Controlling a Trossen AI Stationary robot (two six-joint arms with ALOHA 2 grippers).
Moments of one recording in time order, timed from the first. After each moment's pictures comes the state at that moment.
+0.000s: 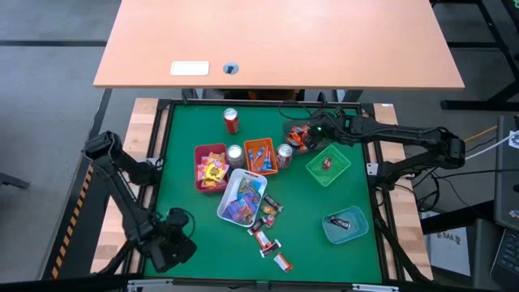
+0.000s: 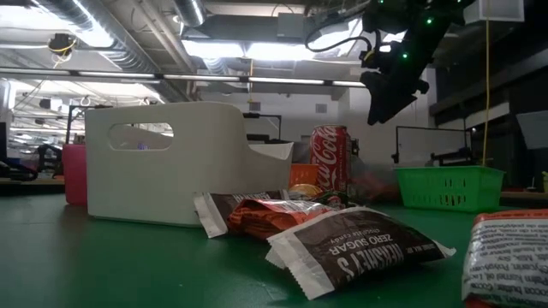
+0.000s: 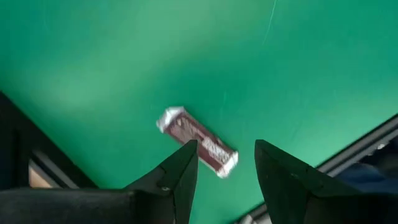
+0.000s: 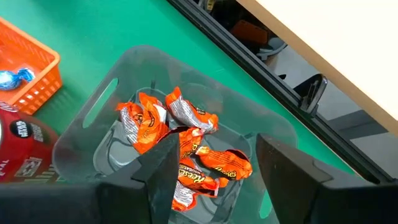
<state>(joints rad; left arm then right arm) -0.97 1.57 1.18 -1.09 -0.15 -1.96 -0.30 1.29 0.98 -0.68 0.48 0.31</state>
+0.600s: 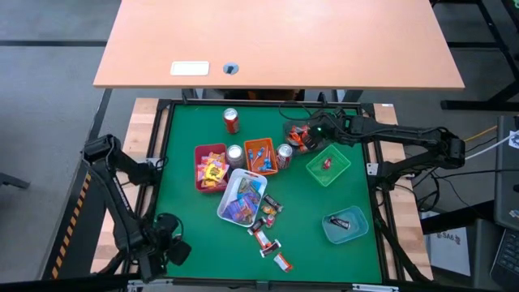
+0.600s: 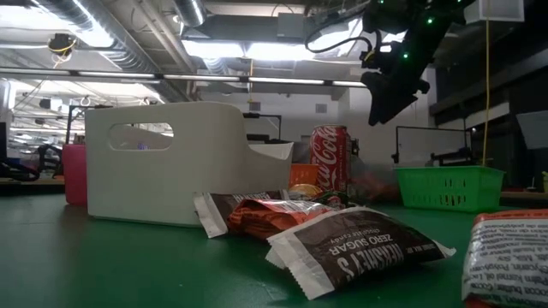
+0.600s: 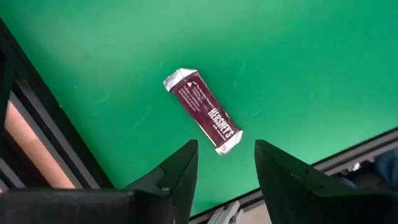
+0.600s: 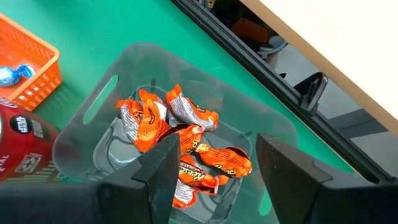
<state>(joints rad) -1.08 1.60 1.18 -1.07 -0.15 -2.28 -0.30 1.29 0.98 -0.69 0.48 0.31</state>
